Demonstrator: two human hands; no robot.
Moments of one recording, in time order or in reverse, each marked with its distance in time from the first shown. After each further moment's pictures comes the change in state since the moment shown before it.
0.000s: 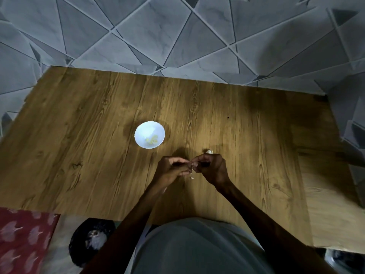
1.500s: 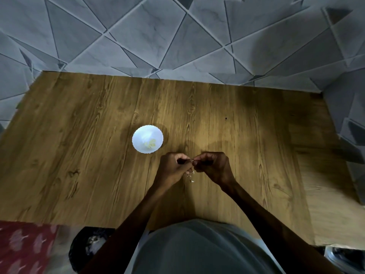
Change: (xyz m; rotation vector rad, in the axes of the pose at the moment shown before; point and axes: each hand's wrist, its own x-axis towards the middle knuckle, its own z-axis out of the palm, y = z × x) left_hand 0.009 0.028 0.005 0.313 0.008 0.107; right_hand 0.010 -0.002 -0.011 0.070 -0.027 -0.044
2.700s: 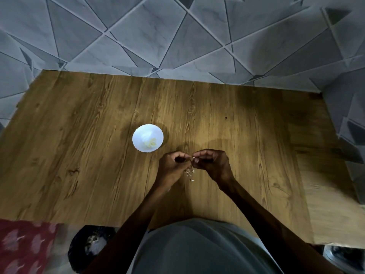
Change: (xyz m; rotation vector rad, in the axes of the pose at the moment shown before) left_hand -0.002 -0.008 0.005 -0.087 0.112 -0.042; right_hand -0.004 -0.015 0.005 0.232 0.040 0.113
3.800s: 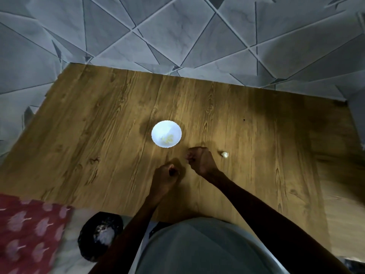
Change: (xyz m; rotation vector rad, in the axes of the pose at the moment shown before) left_hand -0.010 -0.083 -0.054 0.461 0.104 -0.039; right_hand 0.049 0.032 0.076 -0.737 -0.188 -0.110
